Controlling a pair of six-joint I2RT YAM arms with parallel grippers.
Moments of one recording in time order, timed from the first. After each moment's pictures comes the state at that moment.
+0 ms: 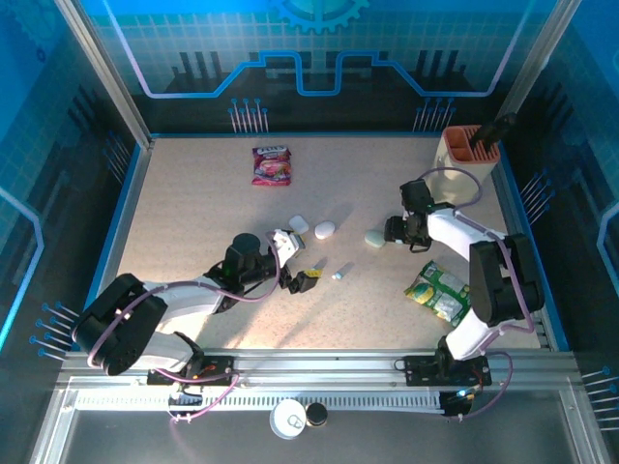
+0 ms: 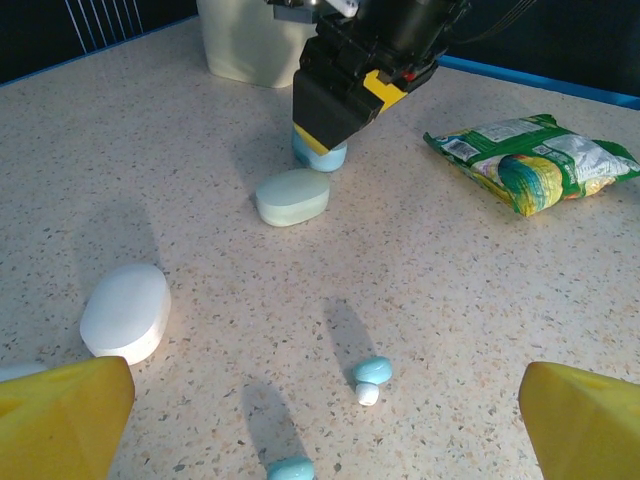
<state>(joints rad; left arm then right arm) -0.59 1.39 0.40 0.67 0.45 0.10 0.19 1.64 0.98 -0.52 0.06 0.34</state>
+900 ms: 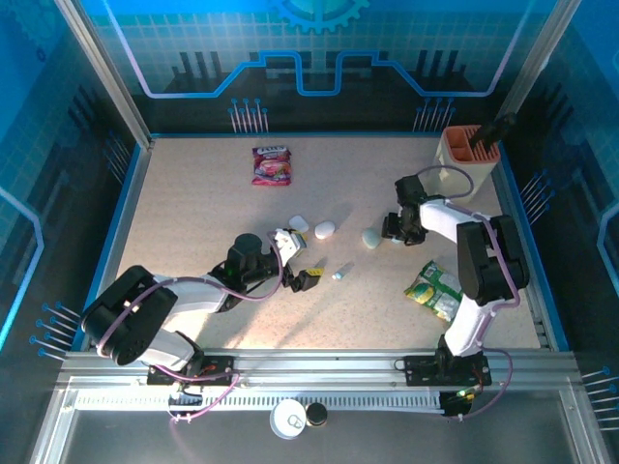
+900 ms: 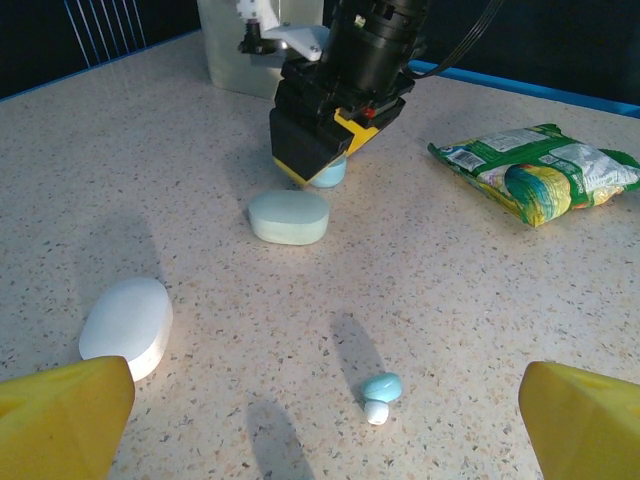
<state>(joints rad) -0.59 1.45 0.40 0.77 0.46 0.09 0.20 1.82 1.10 -0.53 0.04 0.36</state>
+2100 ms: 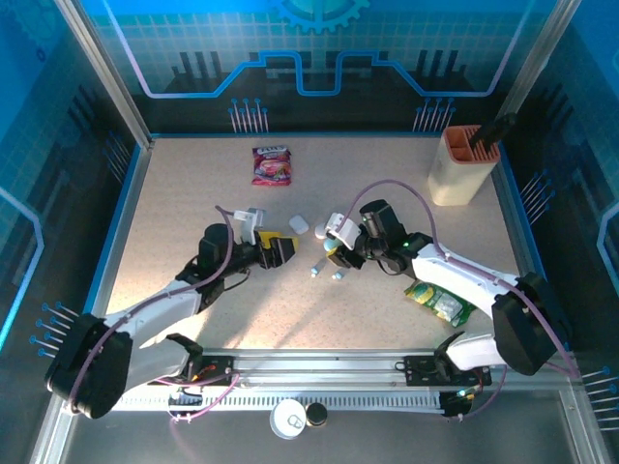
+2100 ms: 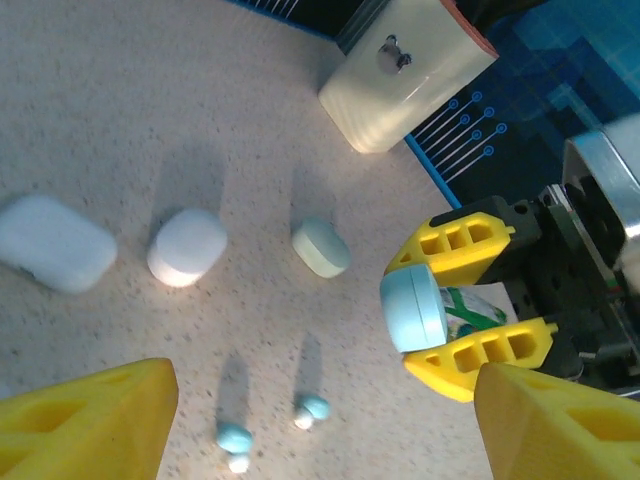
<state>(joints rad) -0.42 1.12 0.43 0.38 0.45 -0.60 0.62 1.37 0.82 -0.20 -0.31 -0.41</state>
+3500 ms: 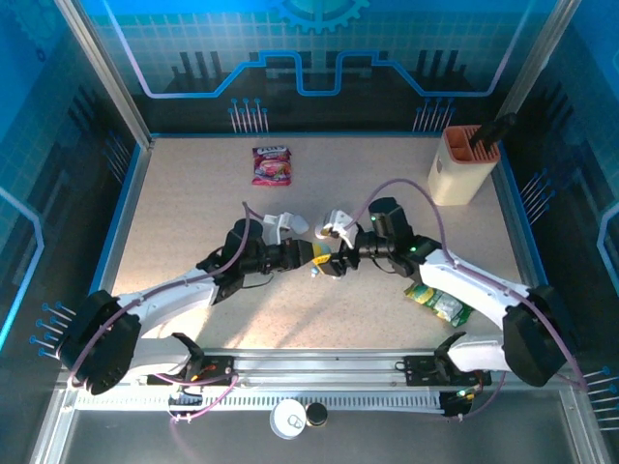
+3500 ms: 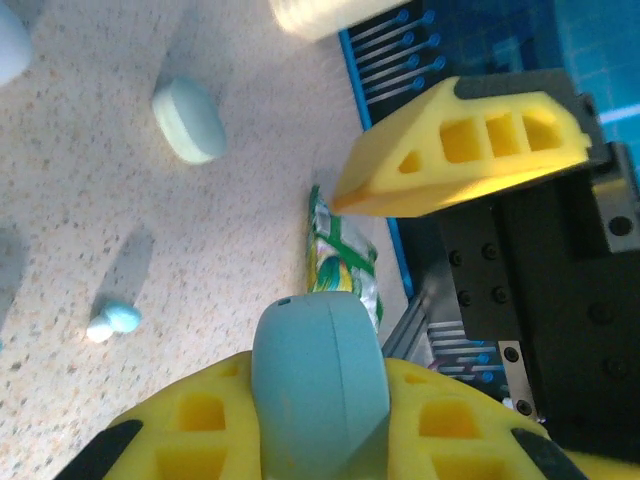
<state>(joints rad) -0.60 1.25 0.55 0.35 0.52 -0.97 0.58 1.28 0.77 -0.01 -0.61 -0.26</state>
